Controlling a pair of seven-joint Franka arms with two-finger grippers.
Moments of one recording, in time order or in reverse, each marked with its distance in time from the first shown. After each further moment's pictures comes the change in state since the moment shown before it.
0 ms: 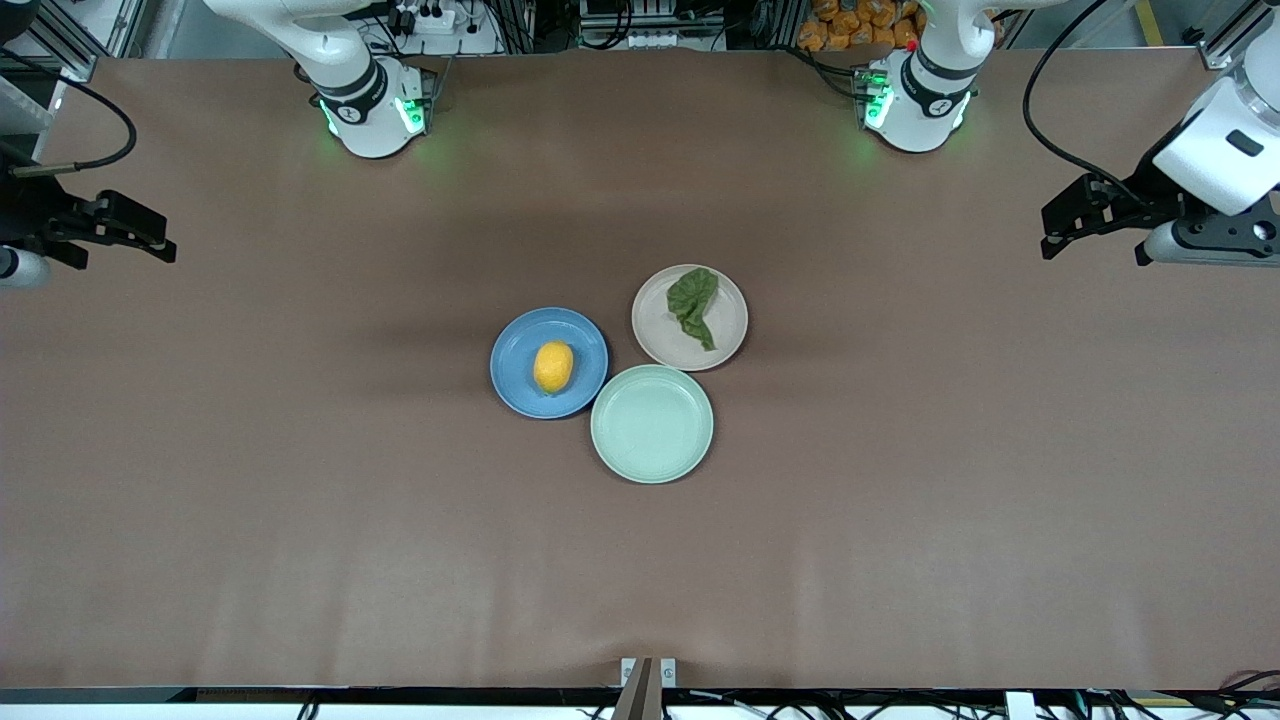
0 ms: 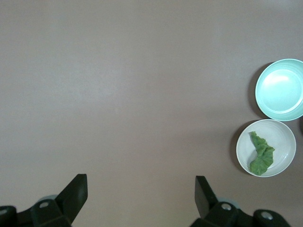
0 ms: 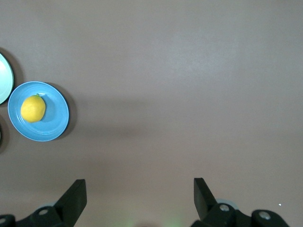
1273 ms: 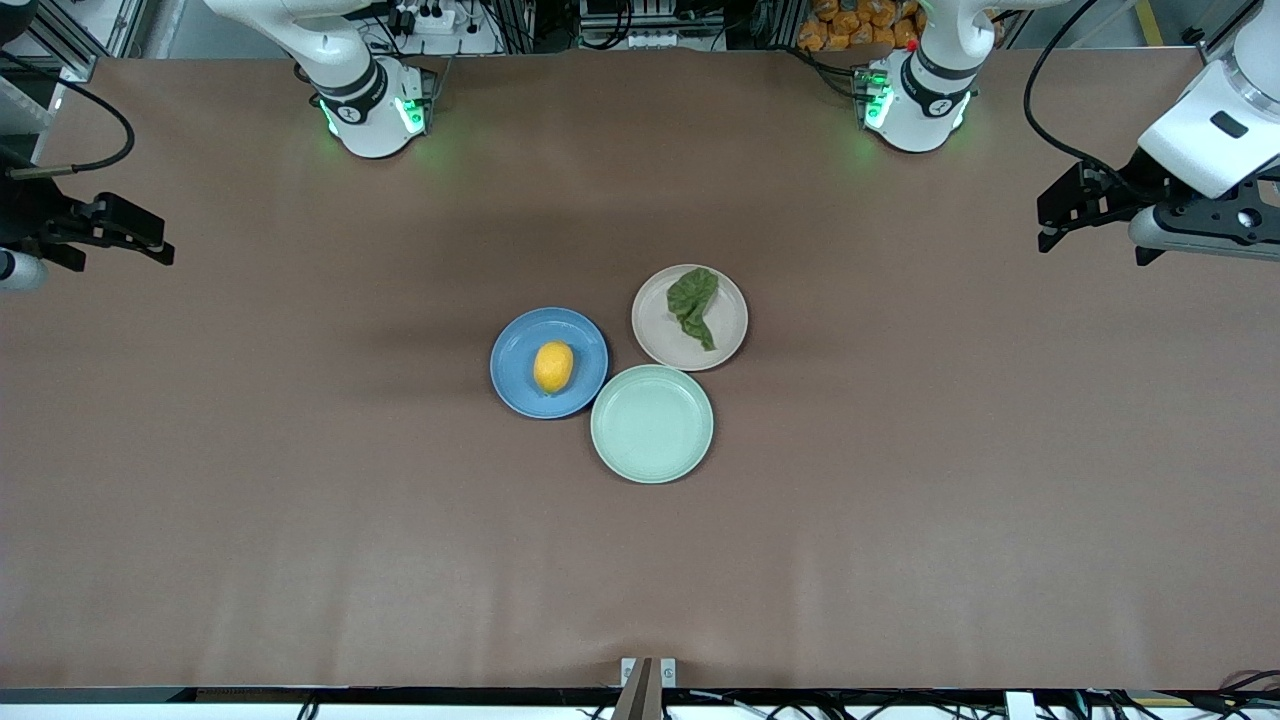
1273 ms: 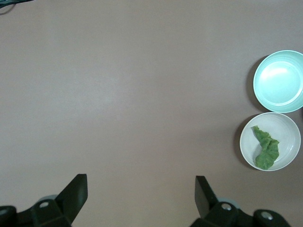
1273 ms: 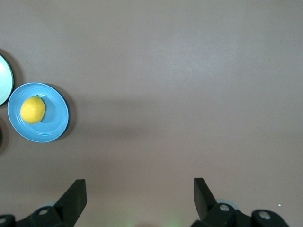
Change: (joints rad) left arm -0.010 -0.010 -0.003 0.000 0.010 0.009 0.073; right arm -0.001 0.005 0.000 0.006 0.000 0.000 0.000
